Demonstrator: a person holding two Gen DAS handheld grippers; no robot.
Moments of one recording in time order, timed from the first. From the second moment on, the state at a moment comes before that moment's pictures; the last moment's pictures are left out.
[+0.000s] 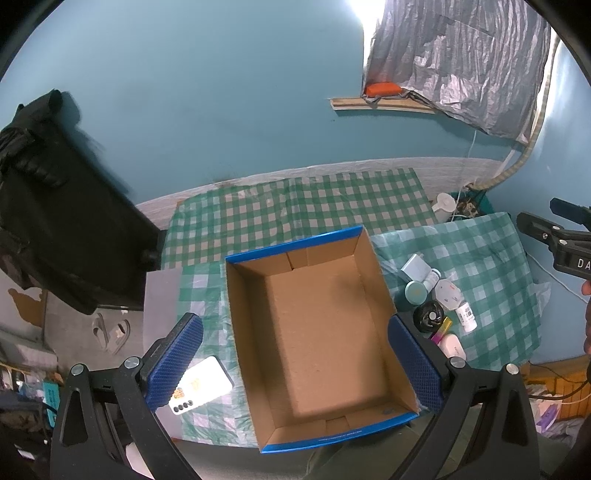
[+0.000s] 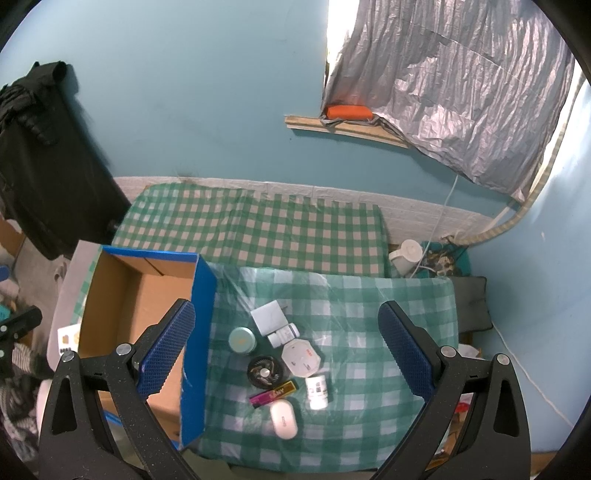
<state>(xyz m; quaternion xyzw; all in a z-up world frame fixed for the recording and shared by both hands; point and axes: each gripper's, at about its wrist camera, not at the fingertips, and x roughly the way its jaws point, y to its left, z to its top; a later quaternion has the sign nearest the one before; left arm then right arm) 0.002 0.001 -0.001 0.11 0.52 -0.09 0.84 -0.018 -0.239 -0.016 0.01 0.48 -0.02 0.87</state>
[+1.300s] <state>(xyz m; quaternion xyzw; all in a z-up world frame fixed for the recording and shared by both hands) 0.002 0.002 -0.002 0.12 0.53 -0.09 0.84 -0.020 -0.235 -0.025 0.01 0.49 -0.02 0.87</state>
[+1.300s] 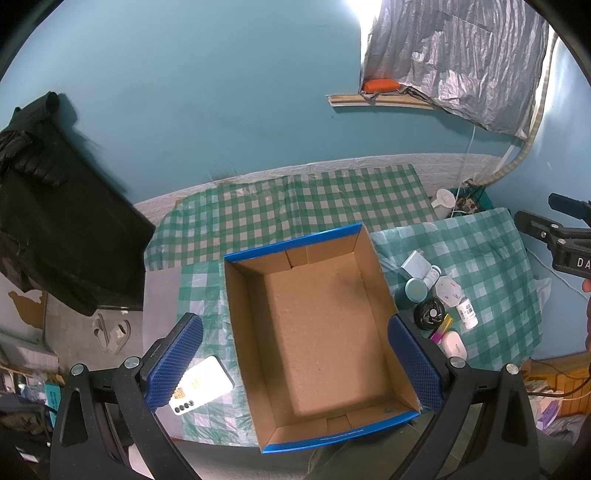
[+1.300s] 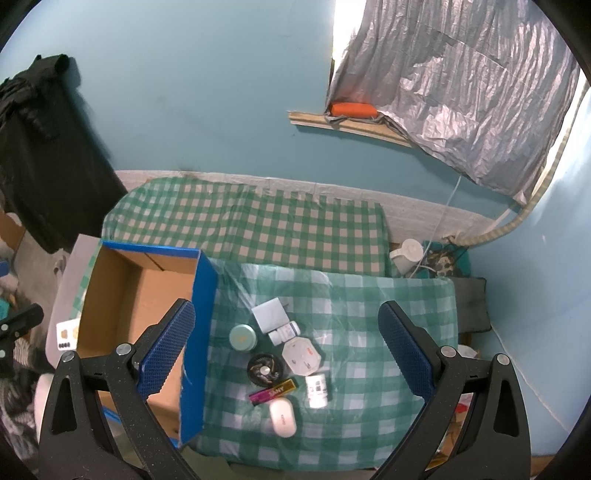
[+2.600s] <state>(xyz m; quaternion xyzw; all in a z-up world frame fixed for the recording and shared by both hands) 0.000 0.054 -0.077 0.11 0.60 -0.04 0.79 -0.021 -0.278 -0.097 0.02 0.54 -0.01 0.84</state>
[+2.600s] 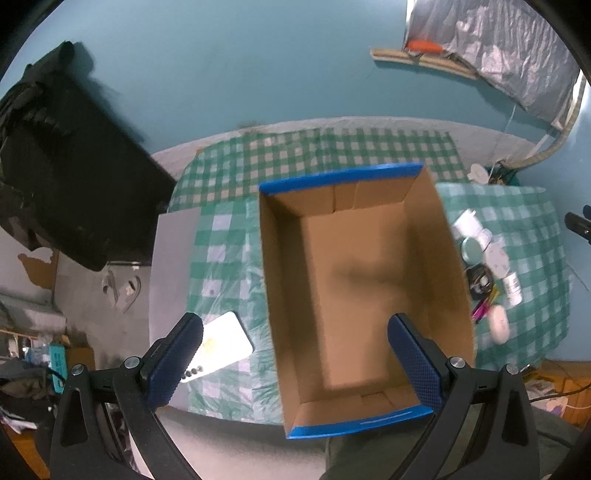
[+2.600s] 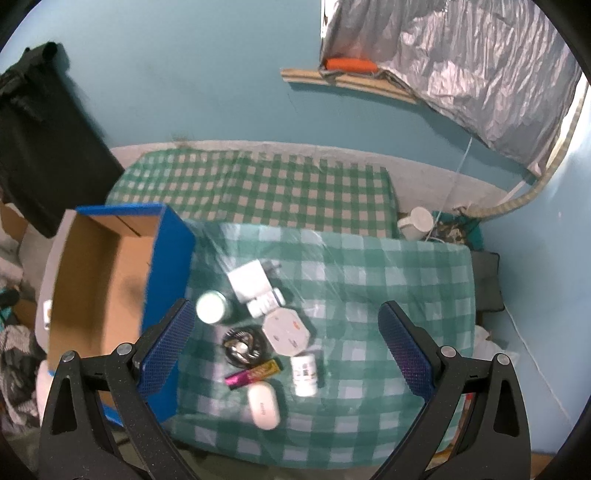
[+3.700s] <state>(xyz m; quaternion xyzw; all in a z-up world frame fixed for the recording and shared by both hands) -0.017 0.096 -0.194 0.06 0.69 -0.02 0.72 -0.043 -0.306 -0.252 0.03 0.64 -0.01 0.77</state>
